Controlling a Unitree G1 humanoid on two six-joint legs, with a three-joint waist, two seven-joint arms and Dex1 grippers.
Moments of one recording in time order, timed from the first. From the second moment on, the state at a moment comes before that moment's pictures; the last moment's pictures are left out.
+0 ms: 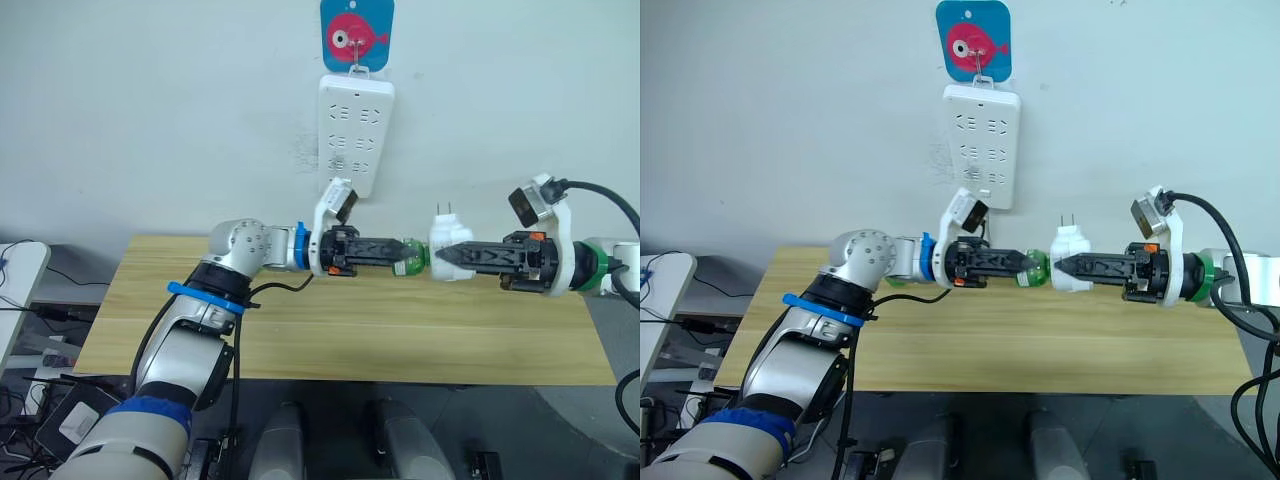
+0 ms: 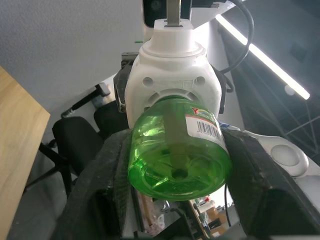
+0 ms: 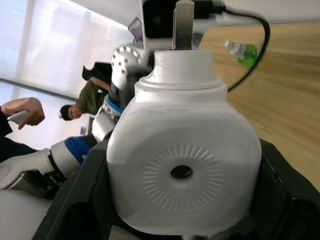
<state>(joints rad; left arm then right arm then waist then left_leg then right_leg) -0.94 0.36 -0.18 0.44 -1.06 1.18 -1.15 -0.56 -1.00 -0.08 0.04 1.89 1.37 0.35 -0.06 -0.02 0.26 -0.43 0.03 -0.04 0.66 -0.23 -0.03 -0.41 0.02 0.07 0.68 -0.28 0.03</state>
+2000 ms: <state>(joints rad) -0.81 0.41 -0.49 0.53 0.12 -1.10 -0.54 -0.62 -0.96 -0.08 0.12 1.93 1.39 0.26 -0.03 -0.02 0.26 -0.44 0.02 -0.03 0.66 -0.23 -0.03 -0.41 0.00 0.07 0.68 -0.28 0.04</state>
